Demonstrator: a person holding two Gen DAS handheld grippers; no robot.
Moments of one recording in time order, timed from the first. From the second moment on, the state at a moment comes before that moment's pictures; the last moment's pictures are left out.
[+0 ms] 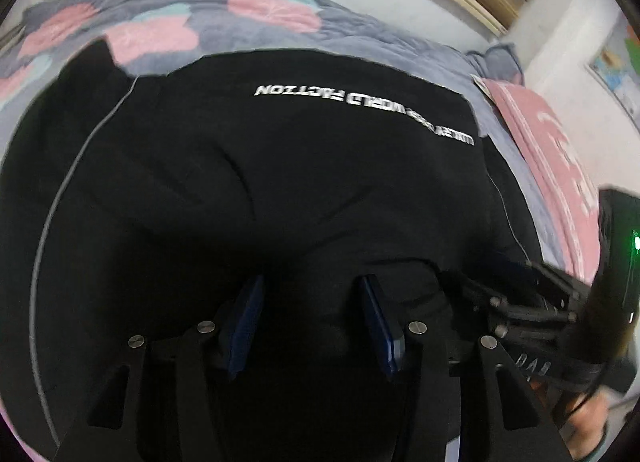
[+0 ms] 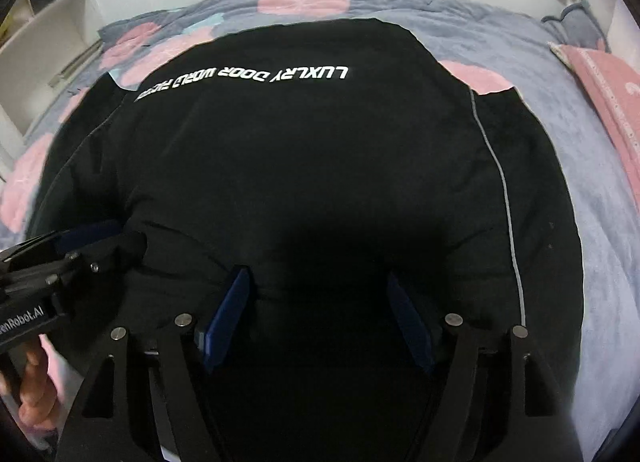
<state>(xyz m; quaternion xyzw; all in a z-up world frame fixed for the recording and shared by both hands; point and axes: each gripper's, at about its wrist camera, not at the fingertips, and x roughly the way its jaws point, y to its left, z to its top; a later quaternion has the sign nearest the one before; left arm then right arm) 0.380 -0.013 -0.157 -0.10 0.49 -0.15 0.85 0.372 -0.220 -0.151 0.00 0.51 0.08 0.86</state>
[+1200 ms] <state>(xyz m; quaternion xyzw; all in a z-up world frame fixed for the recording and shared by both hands) 0.244 0.029 -0.104 -0.13 0.43 -0.18 0.88 0.250 -0.239 -0.111 0.06 0.51 0.10 0.85</state>
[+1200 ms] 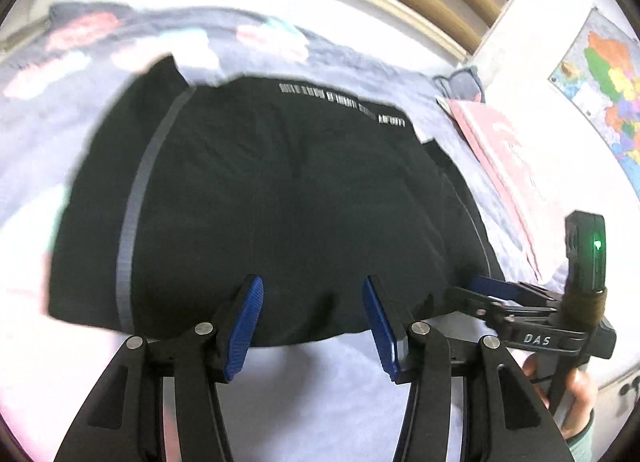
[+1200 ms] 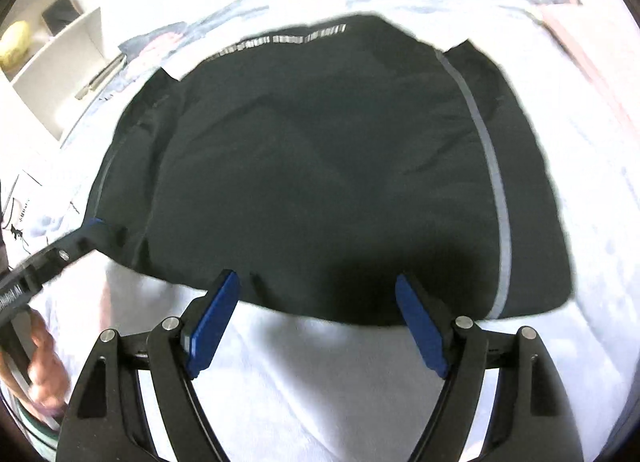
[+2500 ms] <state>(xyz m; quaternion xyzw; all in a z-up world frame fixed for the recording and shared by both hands) 0.324 0.198 -0.093 -0.23 0.37 -0.07 0.90 0.291 -0.411 -0.100 0.19 0.41 0.01 0.89</state>
